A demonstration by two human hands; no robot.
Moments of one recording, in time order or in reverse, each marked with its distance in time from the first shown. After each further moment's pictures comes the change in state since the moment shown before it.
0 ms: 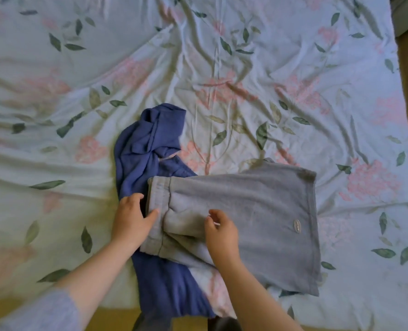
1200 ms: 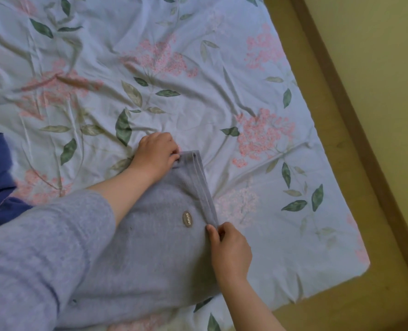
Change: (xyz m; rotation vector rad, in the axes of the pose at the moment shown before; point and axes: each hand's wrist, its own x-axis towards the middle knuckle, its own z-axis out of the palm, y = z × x) left_hand 0.051 0.333 0.207 0.467 -0.149 0.986; right_hand 0.059 0.159 -0.199 -0.297 0.436 0.268
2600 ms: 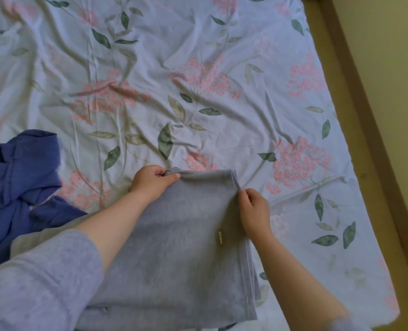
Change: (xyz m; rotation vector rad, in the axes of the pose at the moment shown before) left_hand -0.052 -0.076 -0.001 -0.758 -0.022 -0.757; right_hand 0.088 -0.086 -0.019 0.397 -0.109 -0.192
